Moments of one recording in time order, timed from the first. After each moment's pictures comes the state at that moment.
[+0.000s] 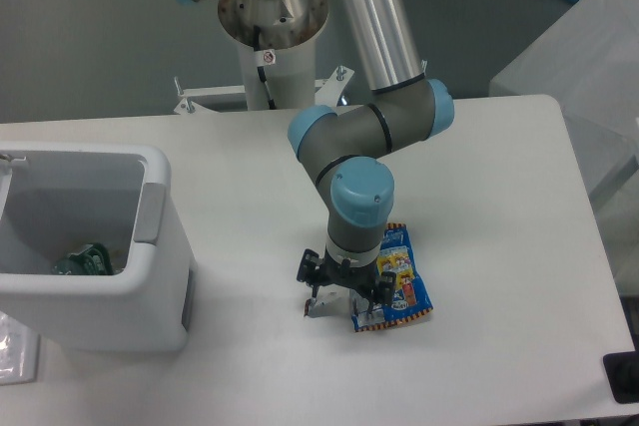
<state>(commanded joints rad) 2.43 -2.13 -1.70 -0.75 1.48 0.71</state>
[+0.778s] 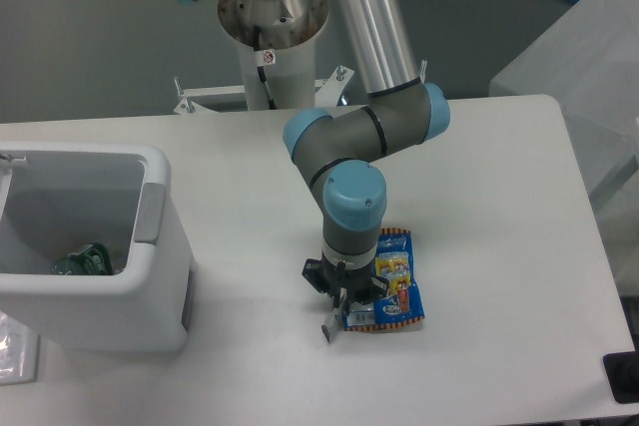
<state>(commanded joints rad) 2.42 -2.12 -1.71 -0.75 1.50 0.71</state>
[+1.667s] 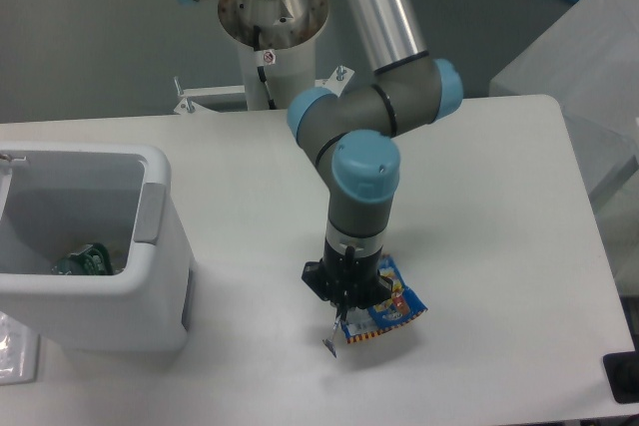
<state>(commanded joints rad) 2.47 -2.00 -1.57 -0.75 1.17 0.53</state>
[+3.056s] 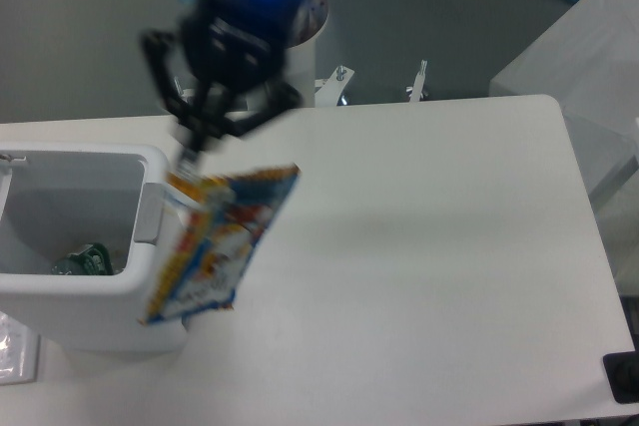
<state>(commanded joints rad) 2.30 -1.62 -1.38 -0.76 0.84 -0.11</state>
